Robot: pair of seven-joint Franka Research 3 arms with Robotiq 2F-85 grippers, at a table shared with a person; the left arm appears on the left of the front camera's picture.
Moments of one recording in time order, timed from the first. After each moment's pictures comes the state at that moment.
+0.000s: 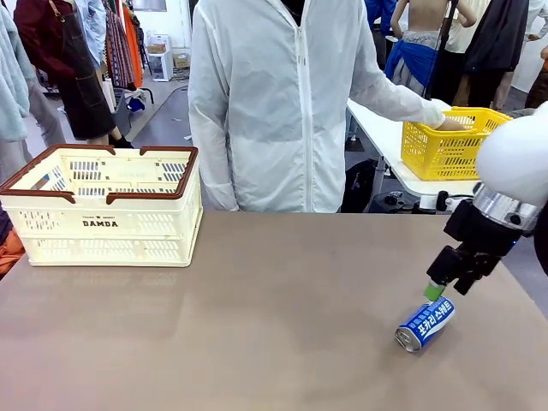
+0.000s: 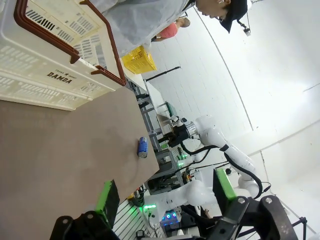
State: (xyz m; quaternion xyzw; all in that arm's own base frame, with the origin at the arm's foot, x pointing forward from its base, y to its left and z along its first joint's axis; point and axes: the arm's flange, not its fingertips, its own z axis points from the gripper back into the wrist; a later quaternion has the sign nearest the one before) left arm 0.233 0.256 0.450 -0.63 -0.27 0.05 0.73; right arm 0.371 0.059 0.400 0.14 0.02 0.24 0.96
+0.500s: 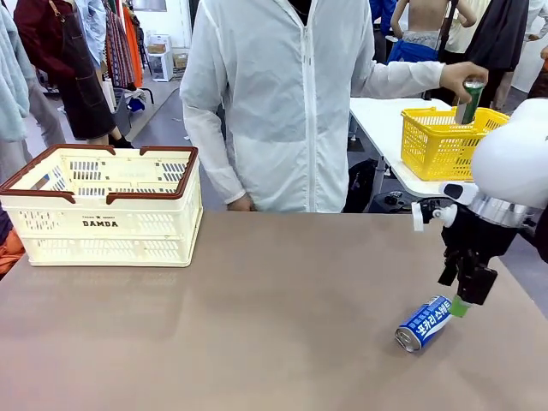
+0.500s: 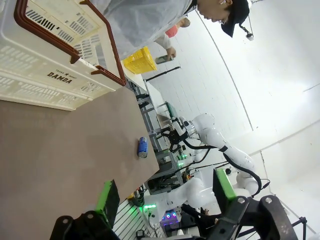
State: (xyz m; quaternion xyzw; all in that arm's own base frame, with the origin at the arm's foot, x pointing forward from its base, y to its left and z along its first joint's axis) left arm 0.233 0.256 0.450 -0.63 -0.27 0.05 0.73; right arm 0.371 0.065 0.396 0.12 0.00 0.61 0.78
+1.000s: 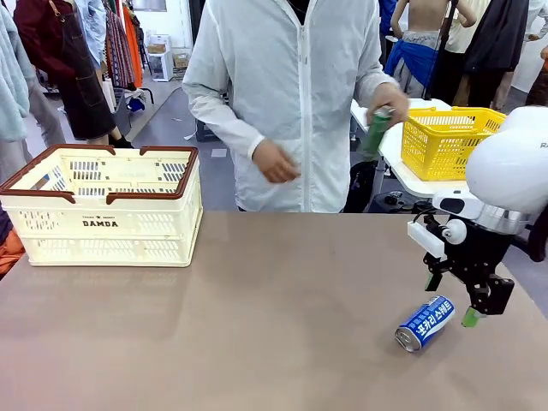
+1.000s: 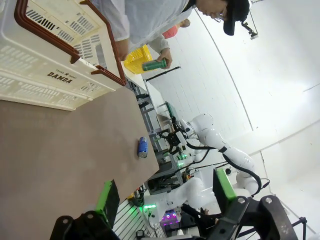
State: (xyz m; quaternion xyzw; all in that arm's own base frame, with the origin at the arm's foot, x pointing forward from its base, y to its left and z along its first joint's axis) left arm 0.233 0.256 0.449 -0.63 -0.27 0.05 0.73; right arm 0.366 0.070 0.387 0.13 -0.01 0.76 0.63
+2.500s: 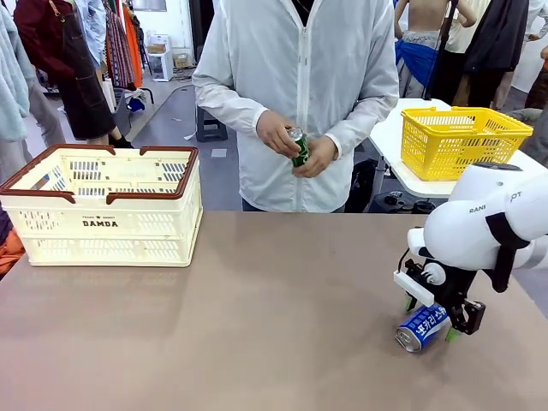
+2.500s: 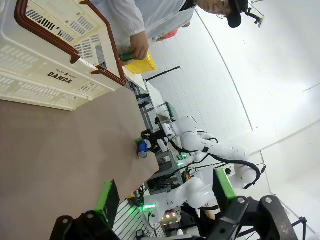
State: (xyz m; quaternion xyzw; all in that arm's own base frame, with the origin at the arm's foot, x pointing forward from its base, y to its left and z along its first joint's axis) left arm 0.233 0.256 0.449 -0.63 -0.27 0.05 0.73; right arm 0.395 0.074 0.290 0.07 -0.01 0.86 0.50
